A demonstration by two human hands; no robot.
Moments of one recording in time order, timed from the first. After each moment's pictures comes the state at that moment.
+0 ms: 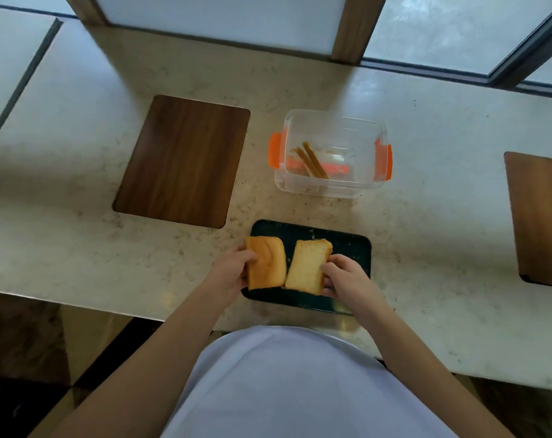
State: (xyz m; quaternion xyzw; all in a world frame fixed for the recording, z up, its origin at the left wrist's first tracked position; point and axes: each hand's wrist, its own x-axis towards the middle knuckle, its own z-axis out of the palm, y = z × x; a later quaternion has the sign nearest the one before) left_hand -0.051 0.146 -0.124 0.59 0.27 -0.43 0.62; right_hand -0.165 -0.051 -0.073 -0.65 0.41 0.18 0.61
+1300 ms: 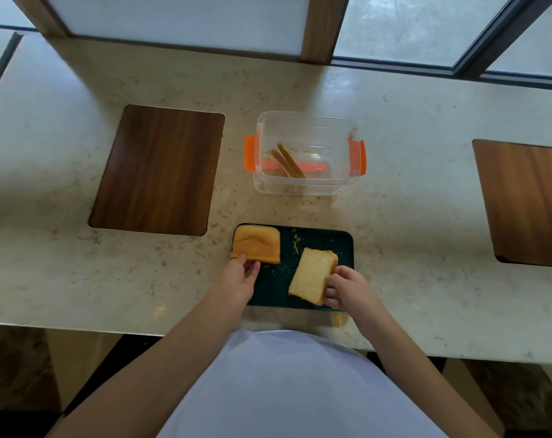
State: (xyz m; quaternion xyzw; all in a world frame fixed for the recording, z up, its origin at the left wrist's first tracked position) left_hand -0.063 0.098 -0.127 0.40 0.49 -0.31 0.71; right_hand -0.204 -0.072 -0.090 -0.59 0.47 0.15 0.64
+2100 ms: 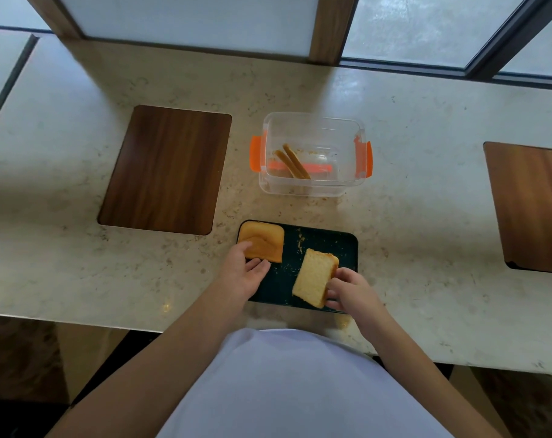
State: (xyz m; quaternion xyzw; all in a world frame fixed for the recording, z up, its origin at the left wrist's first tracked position) left_hand -0.061 0.104 -0.125 0.53 0.36 -0.39 0.67; right_hand -0.205 -0.072 -0.093 -0.60 0.46 0.17 0.63
